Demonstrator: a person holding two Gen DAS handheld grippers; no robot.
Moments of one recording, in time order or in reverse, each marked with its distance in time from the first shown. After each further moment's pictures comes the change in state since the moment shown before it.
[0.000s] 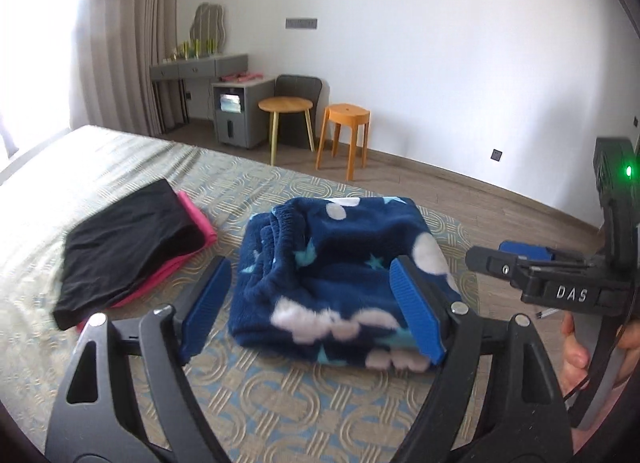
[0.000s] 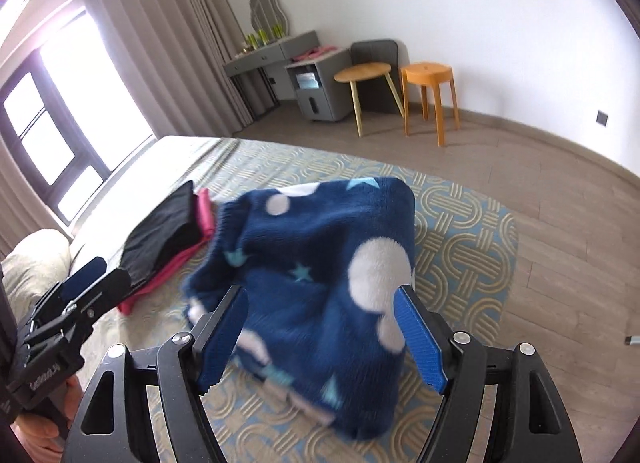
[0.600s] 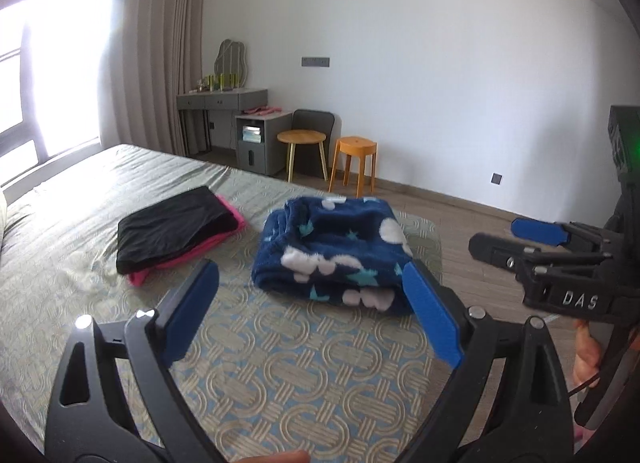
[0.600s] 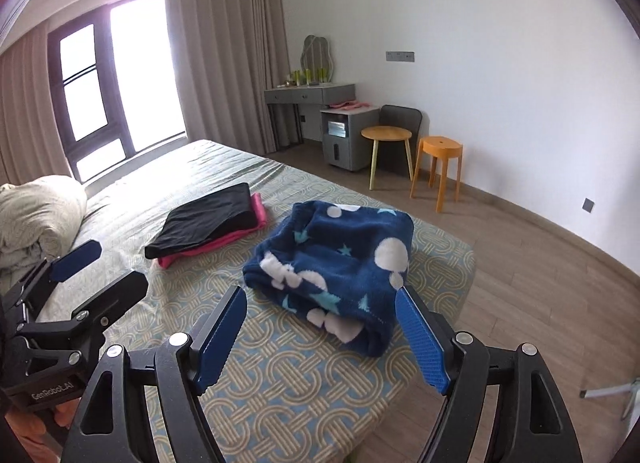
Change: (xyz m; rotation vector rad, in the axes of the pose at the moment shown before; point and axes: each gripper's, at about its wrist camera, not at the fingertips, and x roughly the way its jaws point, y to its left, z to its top) left arm -0.137 -0.019 -0.064 -0.037 -0.109 0.056; right arm -0.156 0.073 -0.081 -0.221 -0.165 -0.052
